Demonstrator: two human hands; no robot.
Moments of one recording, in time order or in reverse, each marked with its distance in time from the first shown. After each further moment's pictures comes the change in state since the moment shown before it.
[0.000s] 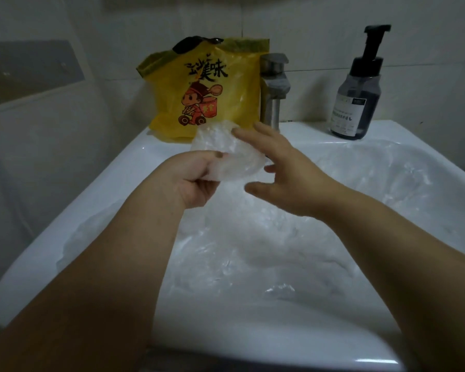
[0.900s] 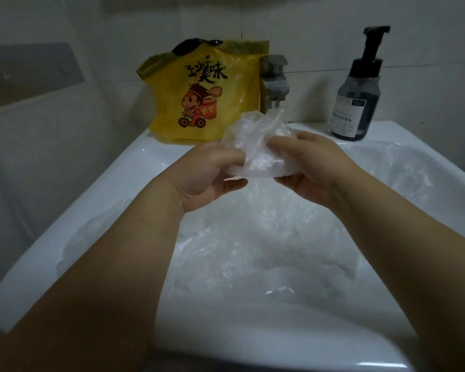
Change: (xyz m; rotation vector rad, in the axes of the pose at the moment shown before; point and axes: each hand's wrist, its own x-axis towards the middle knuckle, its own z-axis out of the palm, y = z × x) left_hand -0.011 -0.007 0.011 0.394 -0.430 0.357; right_hand 0.013 0.004 -0.017 1.029 0.280 0.551
